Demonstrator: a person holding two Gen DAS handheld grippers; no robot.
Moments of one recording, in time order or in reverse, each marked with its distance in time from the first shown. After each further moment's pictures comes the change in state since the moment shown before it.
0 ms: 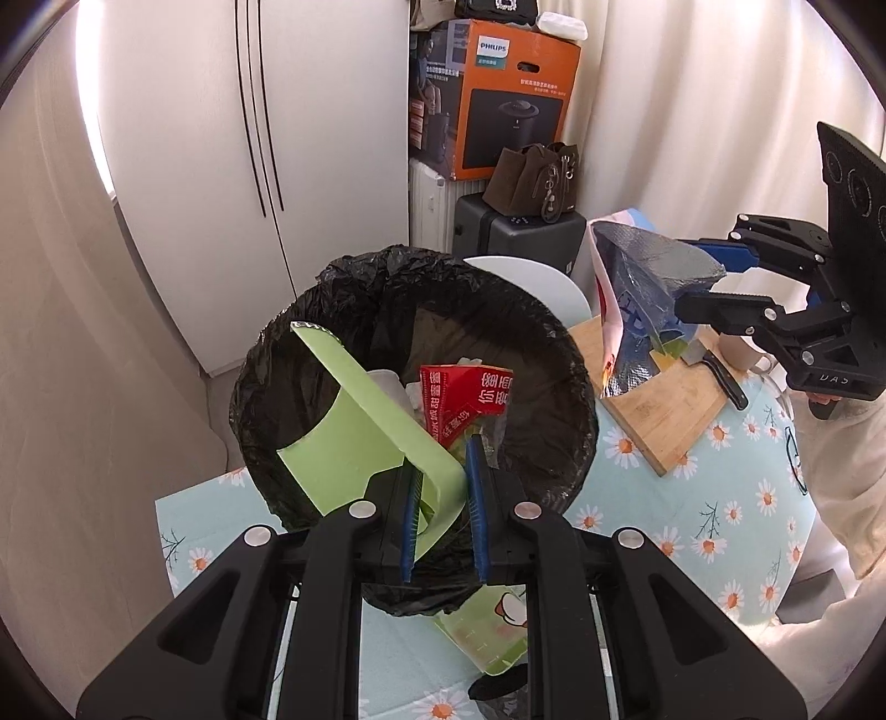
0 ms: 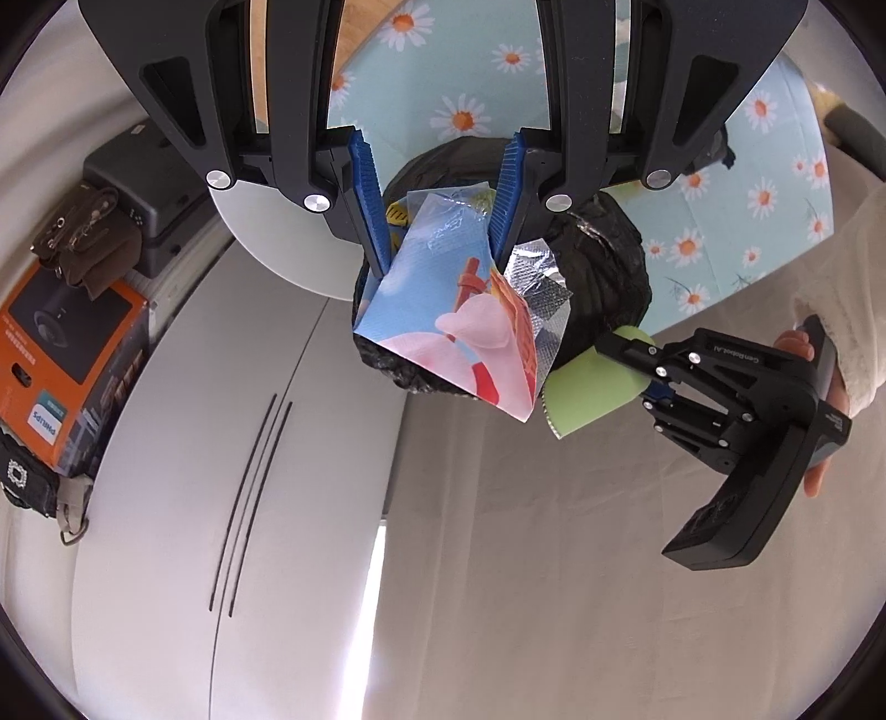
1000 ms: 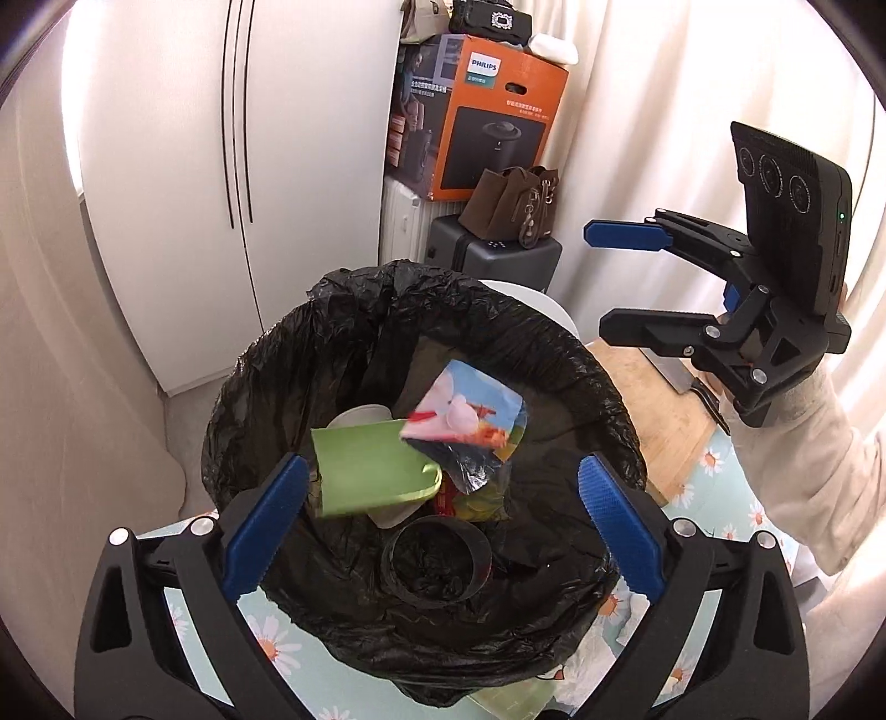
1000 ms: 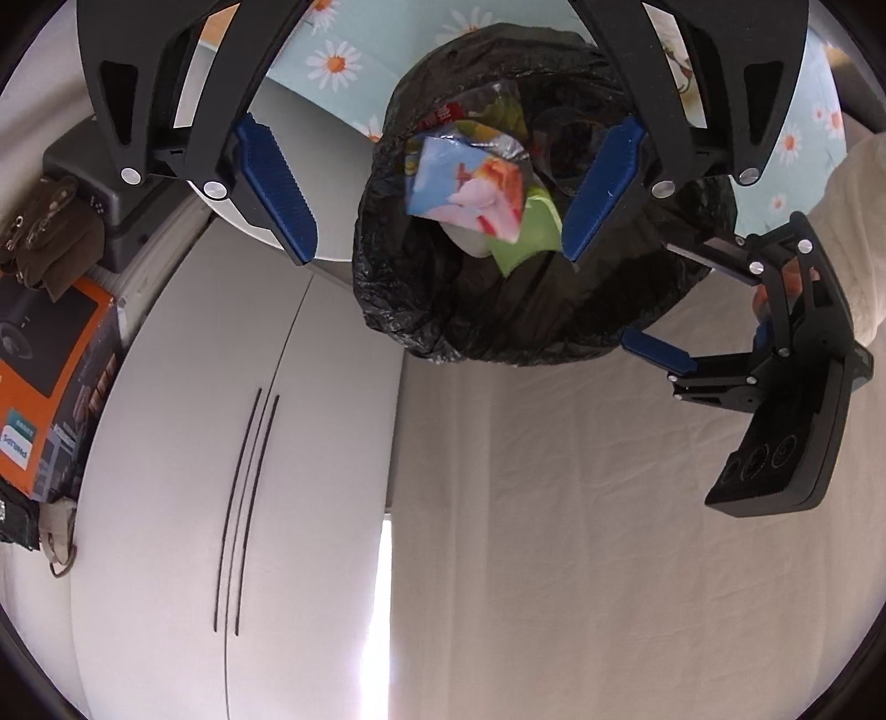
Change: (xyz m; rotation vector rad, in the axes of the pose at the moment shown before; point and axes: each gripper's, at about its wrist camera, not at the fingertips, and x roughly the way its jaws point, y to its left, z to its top) left arm 0.027 0.035 0.004 -0.028 -0.092 -0.126; right arm 0.072 -0.040 0.018 0.077 -0.056 0.039
